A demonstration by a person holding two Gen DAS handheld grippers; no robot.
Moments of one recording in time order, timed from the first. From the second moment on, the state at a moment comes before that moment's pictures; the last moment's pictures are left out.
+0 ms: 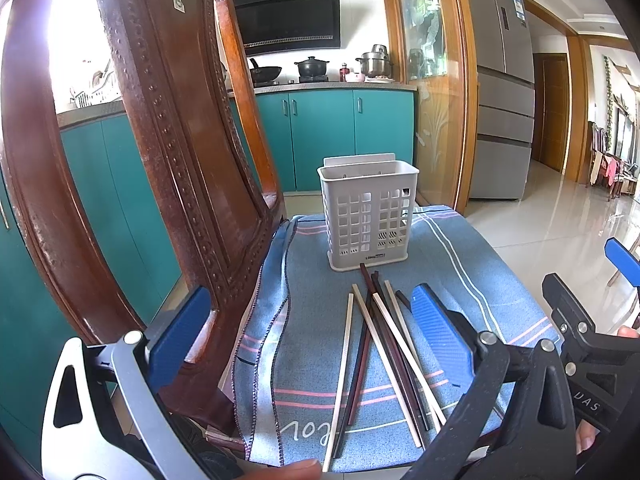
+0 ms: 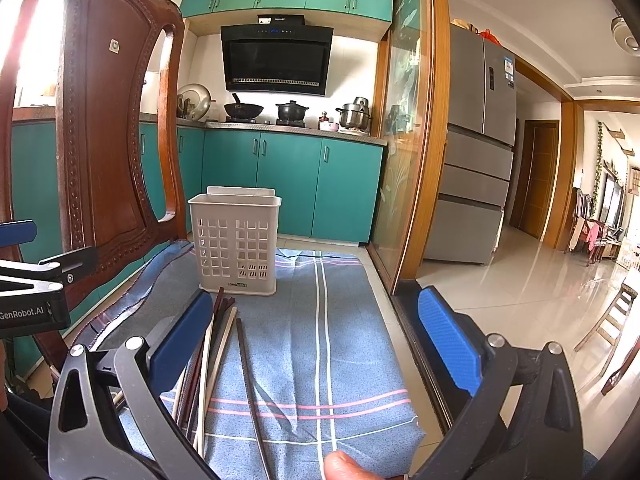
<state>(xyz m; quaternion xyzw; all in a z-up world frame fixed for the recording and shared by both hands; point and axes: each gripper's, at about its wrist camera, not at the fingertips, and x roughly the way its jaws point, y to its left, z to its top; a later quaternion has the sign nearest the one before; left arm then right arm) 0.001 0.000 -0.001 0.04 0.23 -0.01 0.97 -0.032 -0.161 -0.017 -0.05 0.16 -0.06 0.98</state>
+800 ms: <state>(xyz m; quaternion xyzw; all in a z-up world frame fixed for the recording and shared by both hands) 0.008 -0.001 -0.012 0.04 0.24 -0.01 0.97 -0.025 -0.162 -0.023 -0.06 0.17 -0.07 0.98</state>
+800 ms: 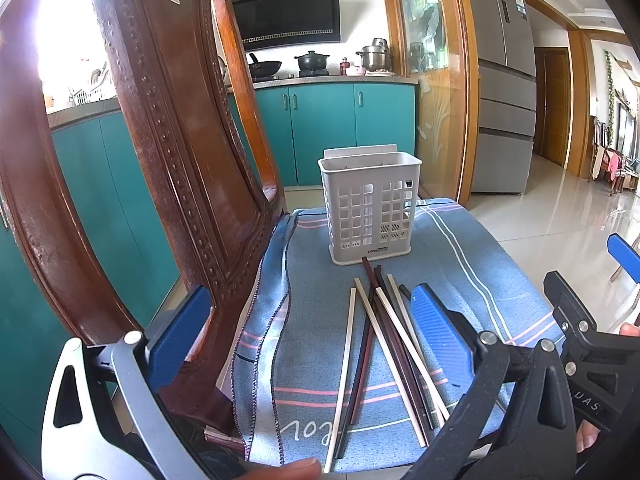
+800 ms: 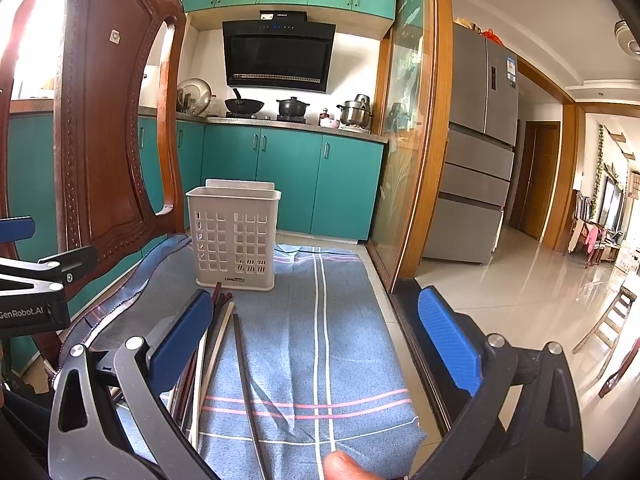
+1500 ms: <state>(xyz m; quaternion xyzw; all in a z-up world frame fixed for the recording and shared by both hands) 0.045 -0.011 -0.057 0.07 0.33 -0.01 0.94 0.027 -0.166 -0.057 -0.07 0.27 -0.09 0.96</state>
